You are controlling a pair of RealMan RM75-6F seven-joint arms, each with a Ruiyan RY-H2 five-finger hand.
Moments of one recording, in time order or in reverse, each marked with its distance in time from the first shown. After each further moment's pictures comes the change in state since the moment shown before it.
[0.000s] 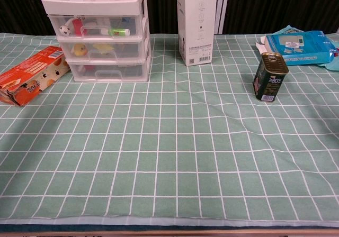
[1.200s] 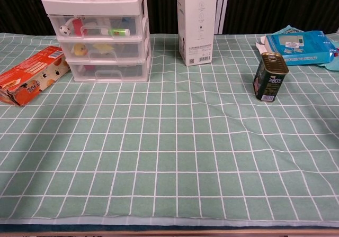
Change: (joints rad) left arm -0.062 -0.016 -0.163 -0.108 -0.098 -0.175 -0.031; right arm 0.005 0.007 -0.005 -0.010 0.002 -0.018 0.026
